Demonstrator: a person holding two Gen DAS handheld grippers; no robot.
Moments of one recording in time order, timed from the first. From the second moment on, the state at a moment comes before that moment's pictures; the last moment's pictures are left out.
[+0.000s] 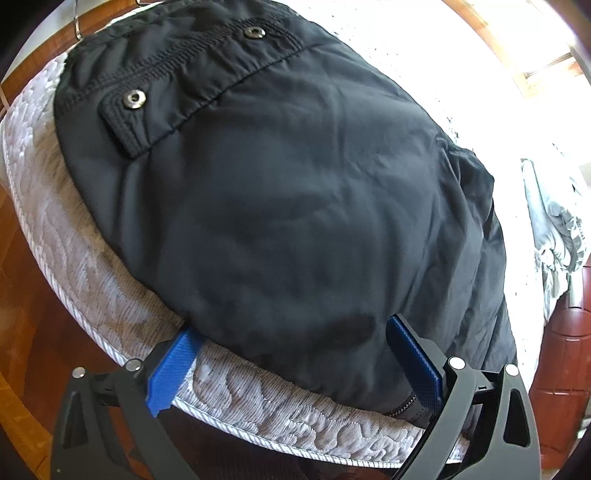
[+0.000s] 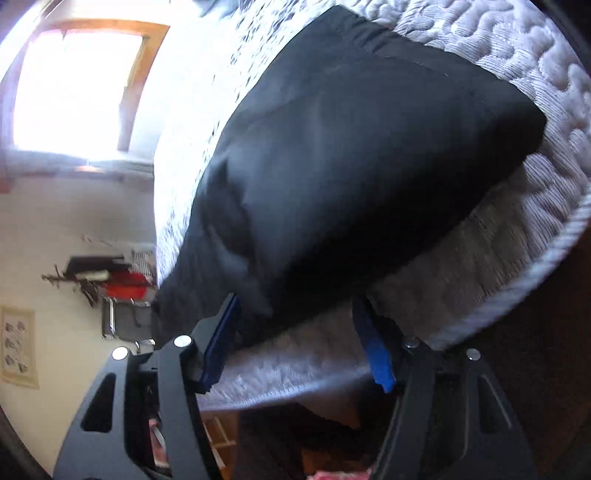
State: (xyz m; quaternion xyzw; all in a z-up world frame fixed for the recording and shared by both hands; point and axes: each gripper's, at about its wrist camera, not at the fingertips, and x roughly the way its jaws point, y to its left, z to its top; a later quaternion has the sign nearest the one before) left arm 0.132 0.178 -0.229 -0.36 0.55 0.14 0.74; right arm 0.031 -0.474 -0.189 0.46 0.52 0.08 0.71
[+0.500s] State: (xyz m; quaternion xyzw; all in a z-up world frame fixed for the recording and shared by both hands) left arm 0.156 0.169 -0.236 -0.35 0.55 0.17 0.74; right arm 0.075 -0.503 -0.132 0.45 0.43 0.11 0.77
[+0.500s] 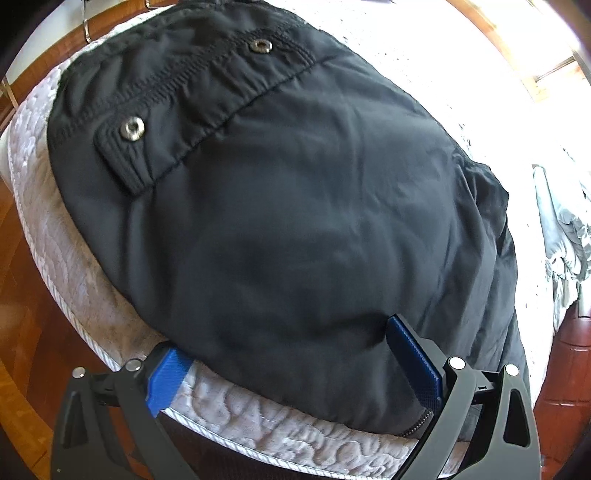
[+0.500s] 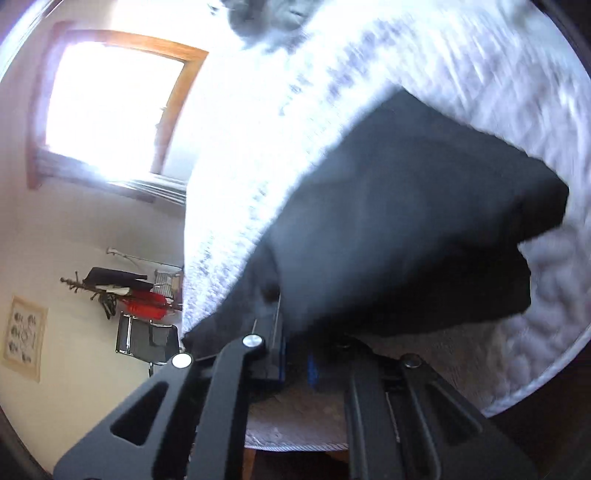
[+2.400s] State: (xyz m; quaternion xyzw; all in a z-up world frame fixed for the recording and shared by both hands) left arm 0.164 0.168 -0.200 -0.26 0.48 0.20 0.81; right arm 0.062 -0.603 -0.190 0.50 0.43 -0.04 0.75
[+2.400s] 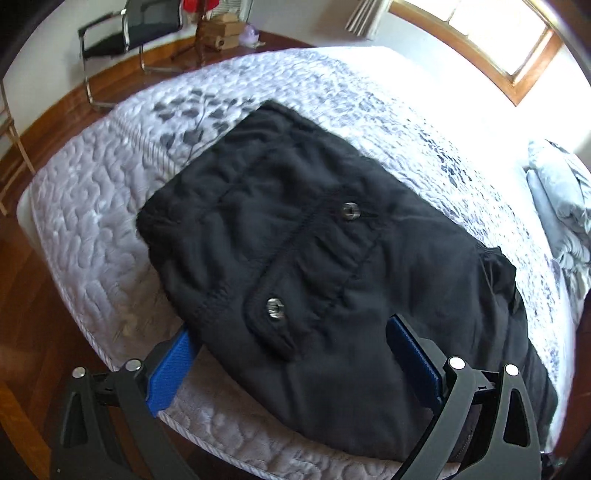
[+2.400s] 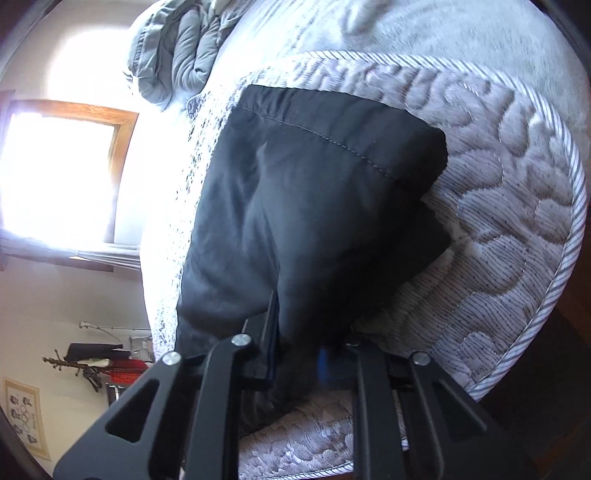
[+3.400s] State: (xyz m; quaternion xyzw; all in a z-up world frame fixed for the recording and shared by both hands) left arm 0.131 0.159 -0.191 -0.30 0.48 0.17 0.81; right arm 0.125 -0.330 -0.017 -0.02 0.41 0.06 0.91
